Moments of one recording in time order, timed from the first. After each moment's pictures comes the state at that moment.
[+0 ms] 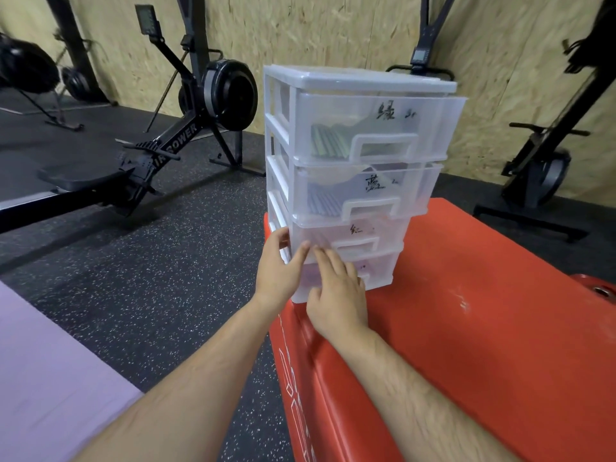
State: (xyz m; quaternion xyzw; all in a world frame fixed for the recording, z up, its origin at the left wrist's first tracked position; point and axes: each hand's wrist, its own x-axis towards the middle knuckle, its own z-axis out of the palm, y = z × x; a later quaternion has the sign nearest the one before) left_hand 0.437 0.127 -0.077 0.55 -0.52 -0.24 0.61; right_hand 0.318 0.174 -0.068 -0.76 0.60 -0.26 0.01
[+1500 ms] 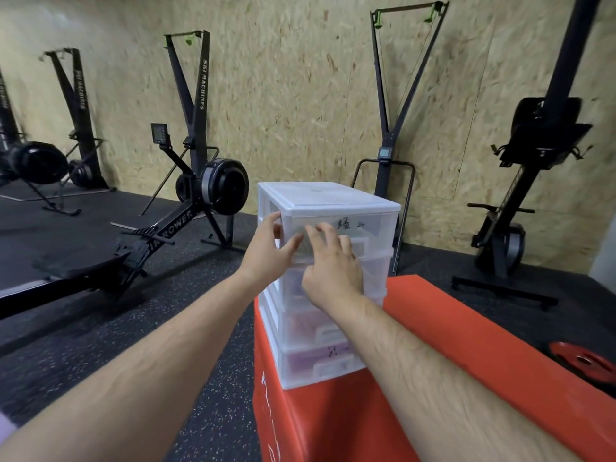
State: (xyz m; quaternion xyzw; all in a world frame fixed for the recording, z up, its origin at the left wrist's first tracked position) left_hand 0.460 0.115 0.128 0.48 -0.66 -0.15 0.56; right_hand 0.319 0.150 0.127 -0.76 0.57 -0.30 -0.08
